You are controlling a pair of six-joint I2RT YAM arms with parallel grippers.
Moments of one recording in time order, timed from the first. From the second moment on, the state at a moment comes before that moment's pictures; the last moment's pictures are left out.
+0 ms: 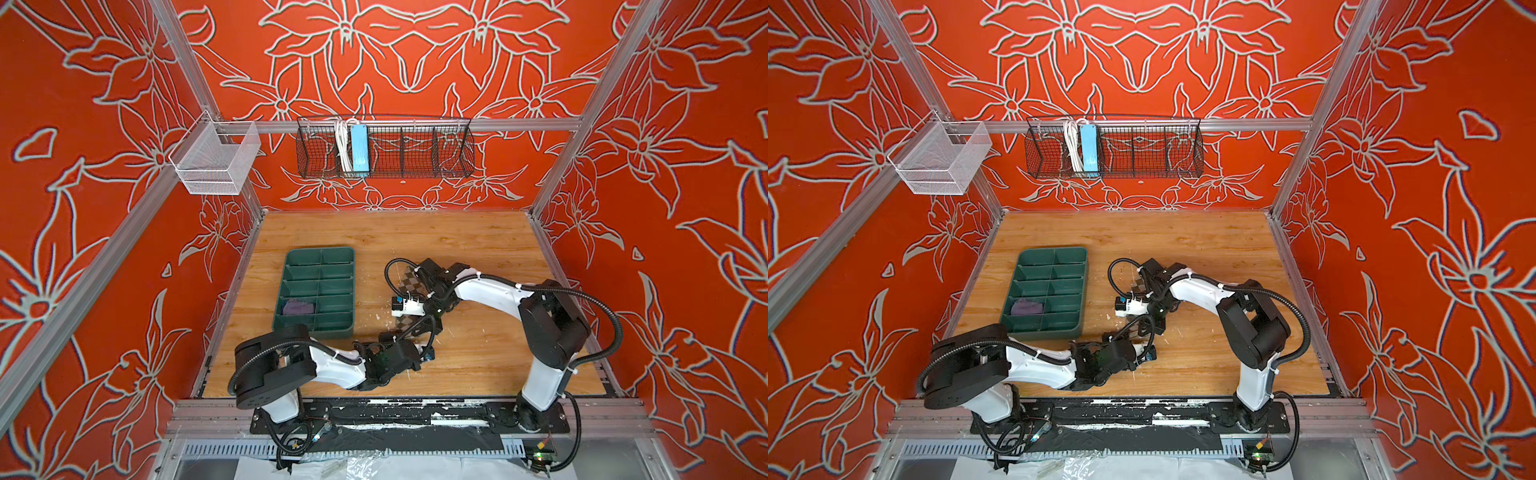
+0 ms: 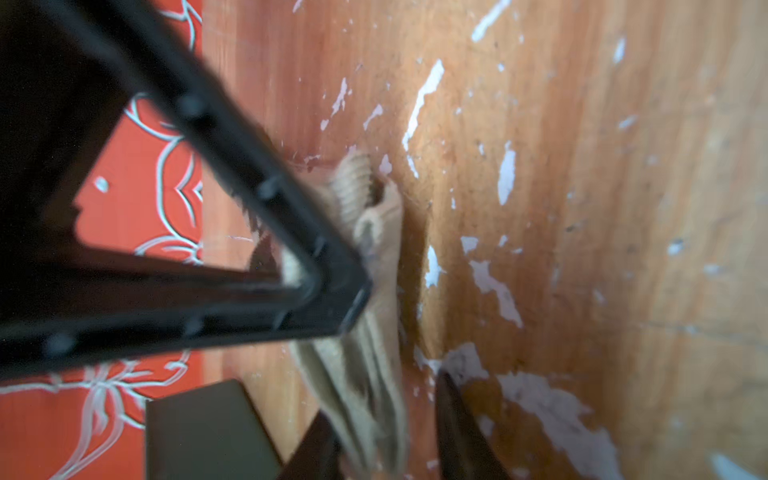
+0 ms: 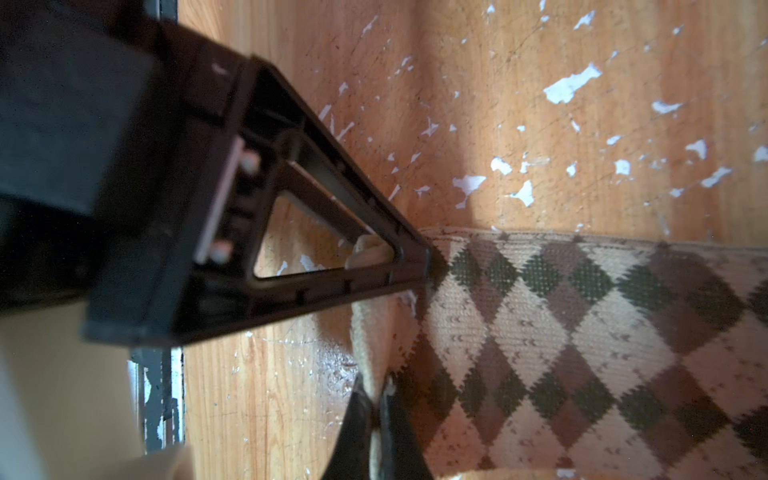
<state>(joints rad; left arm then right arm) -1.16 1.63 0.55 0.26 -0.63 0.62 0.66 1.81 1.20 -0.86 -0.56 -0.75</state>
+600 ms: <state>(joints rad) -1.08 1.55 0.70 -0.01 -0.45 0.50 0.60 1.72 1.12 -0.76 -0.50 -0.65</state>
